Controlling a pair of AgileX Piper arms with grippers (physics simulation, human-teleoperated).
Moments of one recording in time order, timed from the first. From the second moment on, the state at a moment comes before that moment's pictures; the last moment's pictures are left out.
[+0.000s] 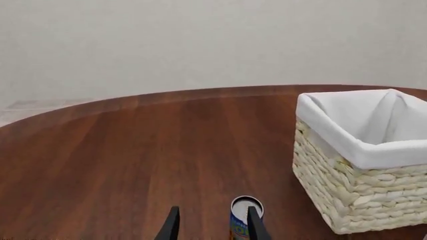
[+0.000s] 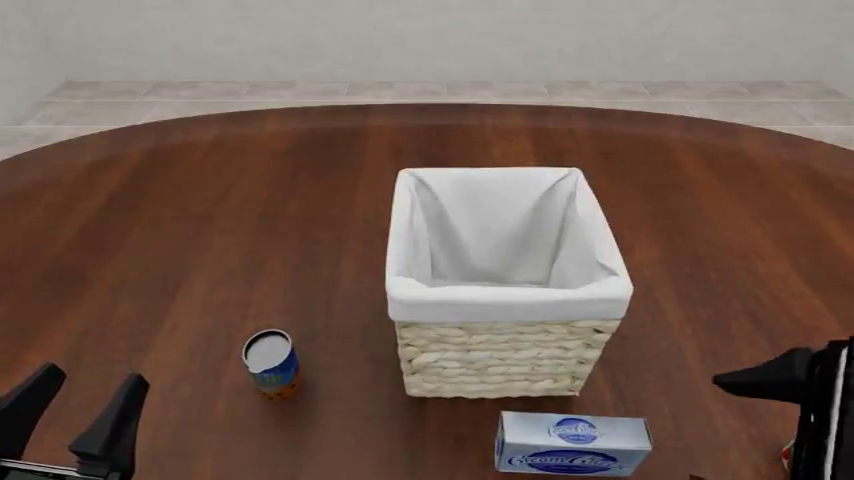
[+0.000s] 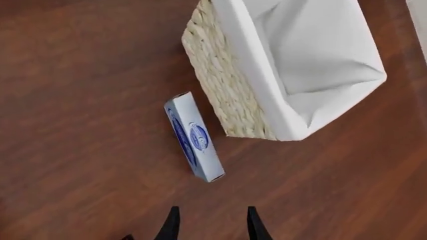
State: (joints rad) left arm -0.13 0.00 0.00 0.04 0.00; right arm 0.57 0.54 -0.73 1.12 -0.64
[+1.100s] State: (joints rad) left arm -0.14 0.00 0.00 0.06 -0.04; right arm 0.60 0.94 -0.54 0.68 -0.68
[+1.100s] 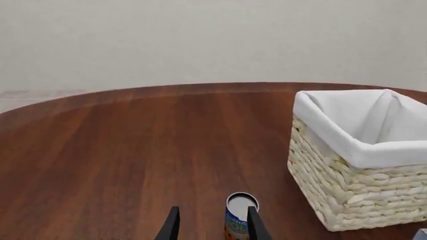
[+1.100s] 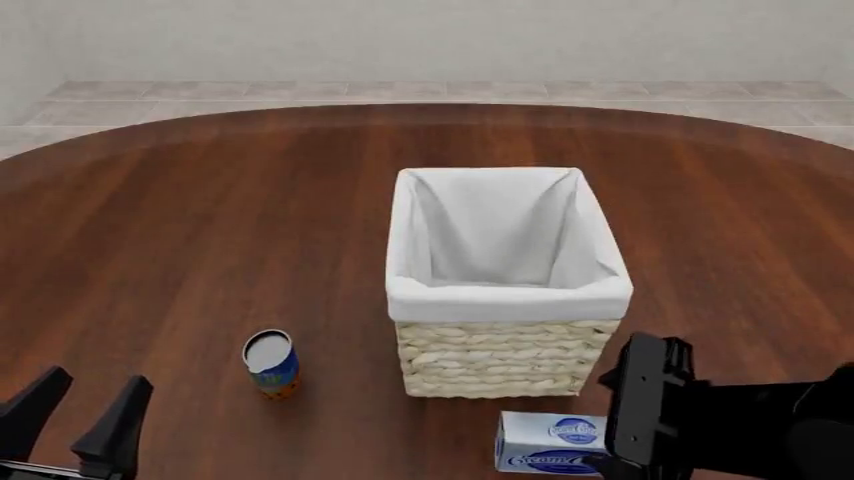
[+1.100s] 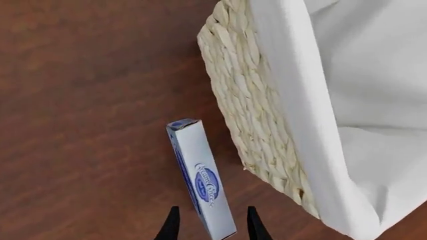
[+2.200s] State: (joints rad) left arm -0.15 0.00 0.00 0.08 -0.04; right arm 0.53 1.13 -0.42 0.45 -0.81
